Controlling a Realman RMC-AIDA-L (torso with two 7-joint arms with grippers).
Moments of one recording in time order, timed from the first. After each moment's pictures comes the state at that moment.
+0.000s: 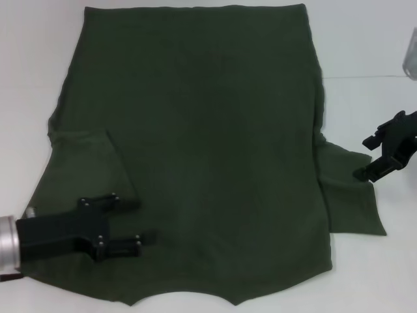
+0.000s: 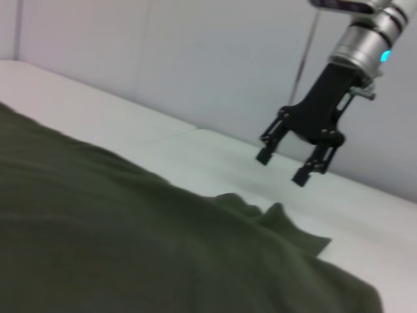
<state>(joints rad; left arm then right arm) -0.46 -2.05 0.68 0.52 2.00 1.54 -1.22 0.86 1.89 -0.87 -0.77 -2.66 -1.48 1.83</state>
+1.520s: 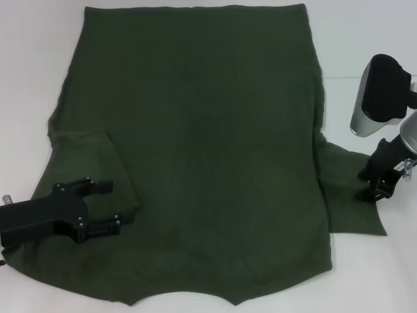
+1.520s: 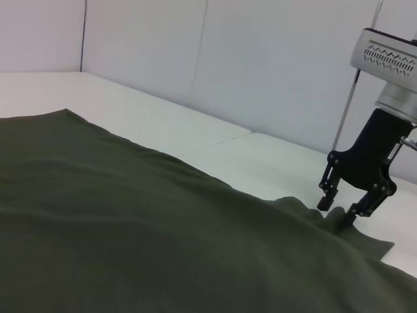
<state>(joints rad) -0.46 -2.03 0.60 0.55 2.02 1.51 -1.23 0.90 2.00 -1.00 -0.69 -2.90 -1.30 1.86</state>
